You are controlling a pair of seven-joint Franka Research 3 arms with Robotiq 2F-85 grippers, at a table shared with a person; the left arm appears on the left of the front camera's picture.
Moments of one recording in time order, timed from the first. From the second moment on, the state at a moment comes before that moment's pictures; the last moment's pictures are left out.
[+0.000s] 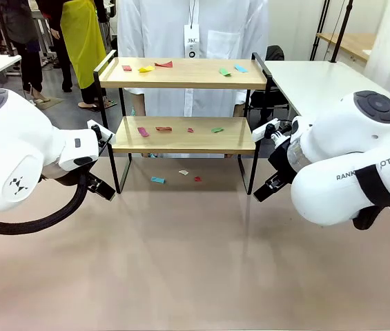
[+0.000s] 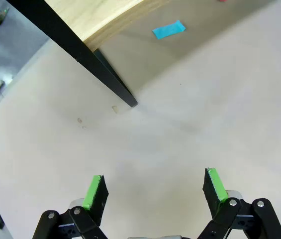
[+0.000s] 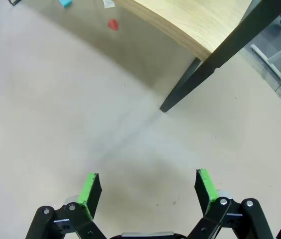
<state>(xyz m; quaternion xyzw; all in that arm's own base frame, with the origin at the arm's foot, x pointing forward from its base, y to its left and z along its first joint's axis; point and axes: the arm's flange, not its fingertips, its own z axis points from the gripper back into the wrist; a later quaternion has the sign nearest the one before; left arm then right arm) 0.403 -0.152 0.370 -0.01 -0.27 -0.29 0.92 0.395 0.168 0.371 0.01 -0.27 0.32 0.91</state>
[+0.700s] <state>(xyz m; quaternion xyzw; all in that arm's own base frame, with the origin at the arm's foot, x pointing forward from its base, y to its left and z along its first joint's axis) 0.416 -0.098 0.485 -0.11 -0.28 -0.34 0.89 0.408 0.122 0.492 0.06 -0.36 0.28 0.89</state>
